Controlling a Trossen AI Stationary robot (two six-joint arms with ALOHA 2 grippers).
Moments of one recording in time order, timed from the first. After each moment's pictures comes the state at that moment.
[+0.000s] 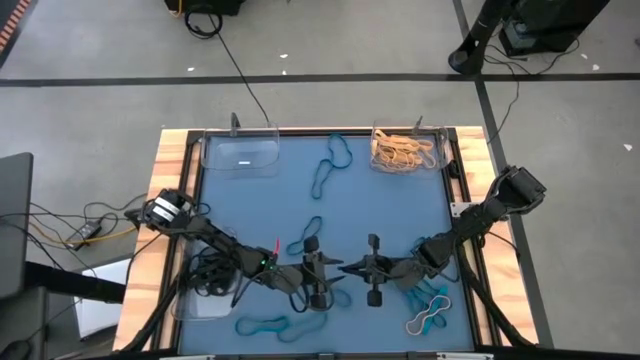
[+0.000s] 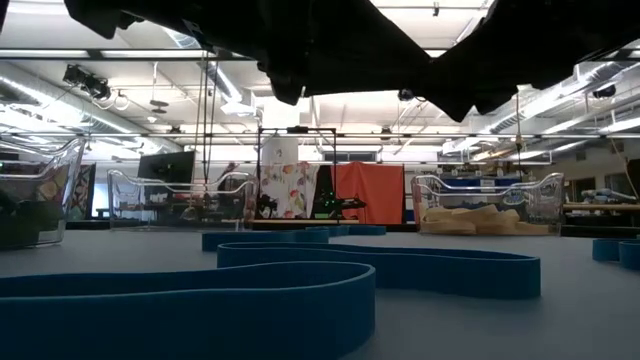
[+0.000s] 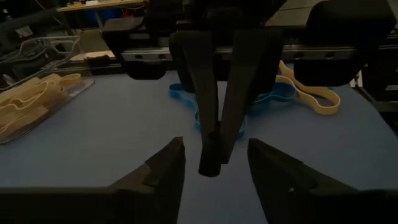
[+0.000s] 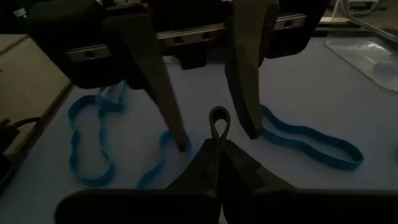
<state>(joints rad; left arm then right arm) -0.47 1.92 1.04 0.59 -0.61 -0.08 0.58 1.61 0.68 0.48 0.59 0.27</state>
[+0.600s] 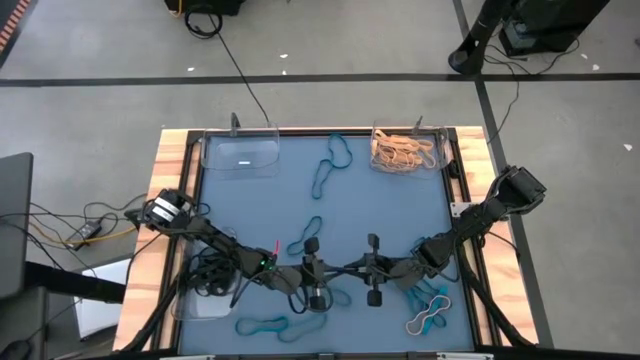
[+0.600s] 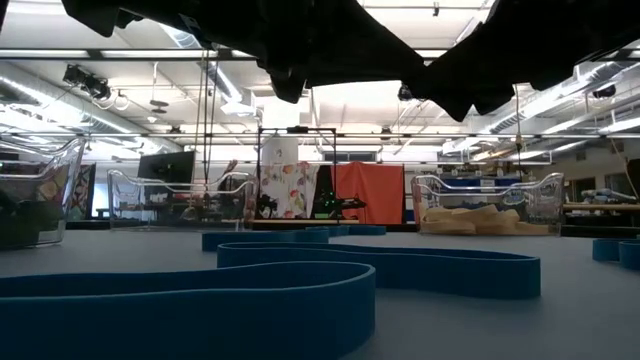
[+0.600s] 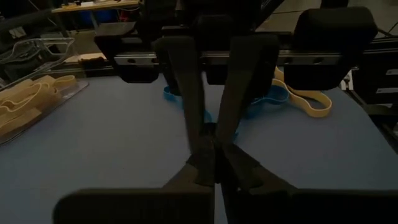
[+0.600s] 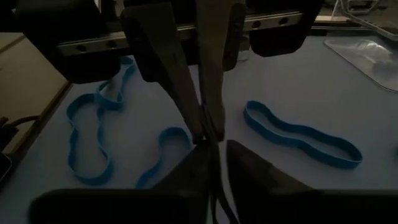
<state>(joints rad) -0.47 1.92 1.04 0.60 -0.60 -0.08 0.58 1.61 0.68 0.47 0.58 0.27</state>
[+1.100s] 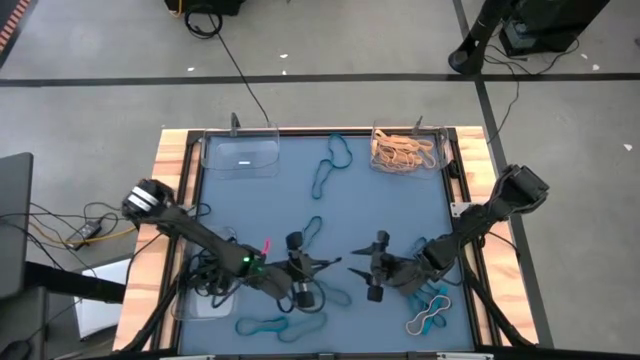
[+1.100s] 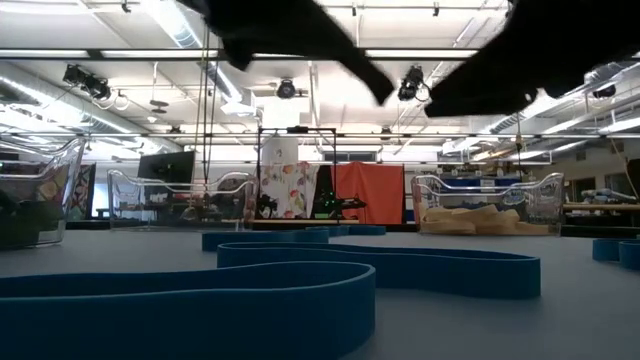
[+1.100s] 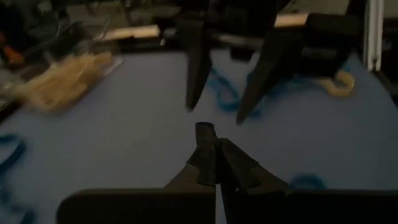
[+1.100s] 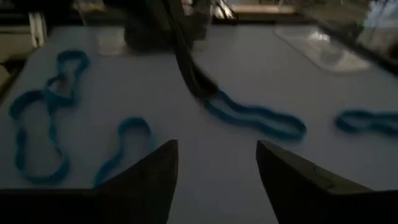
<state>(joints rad) -0.53 1.74 1.04 0.22 -0.72 -0.21 0.62 1.59 0.68 0.34 0.78 0.38</state>
